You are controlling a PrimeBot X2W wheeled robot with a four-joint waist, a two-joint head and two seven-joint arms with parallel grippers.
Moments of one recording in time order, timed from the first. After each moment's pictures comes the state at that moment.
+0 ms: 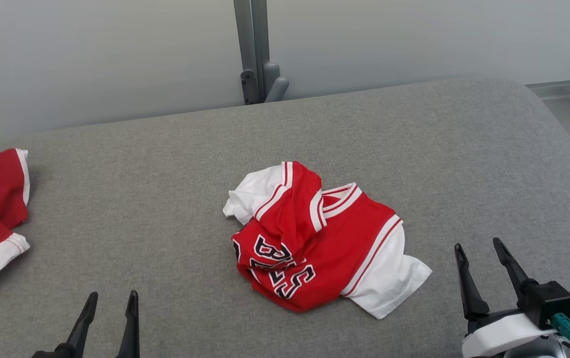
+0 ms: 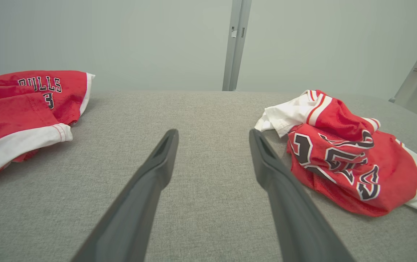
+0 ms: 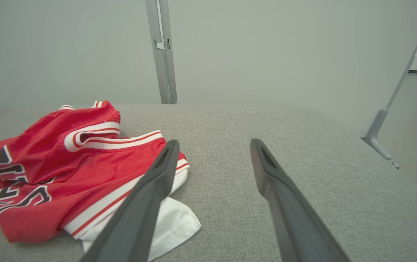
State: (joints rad) left arm 0.20 0.17 -0.04 0.07 -0.30 -0.13 -0.26; right arm 0.07 -0.09 -0.02 0.12 0.08 0.13 -0.26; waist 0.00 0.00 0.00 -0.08
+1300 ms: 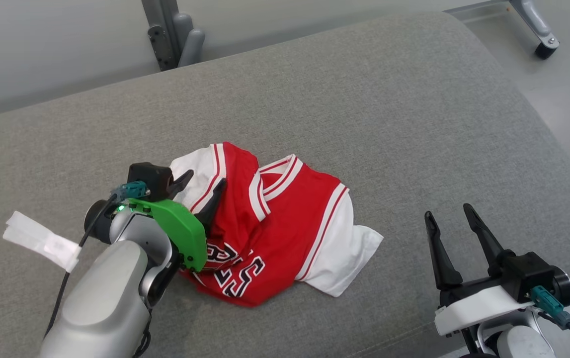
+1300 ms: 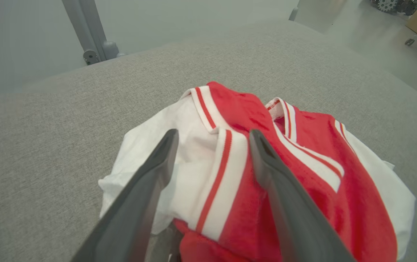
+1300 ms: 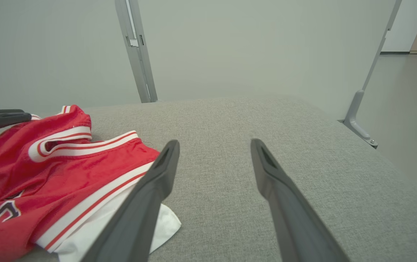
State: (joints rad) left arm -0.57 0.24 -0.58 0.58 -0.60 -0.13 0.03; right arm -0.02 -0.07 0.06 0.10 0.10 0.13 -0.26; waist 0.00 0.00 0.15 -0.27
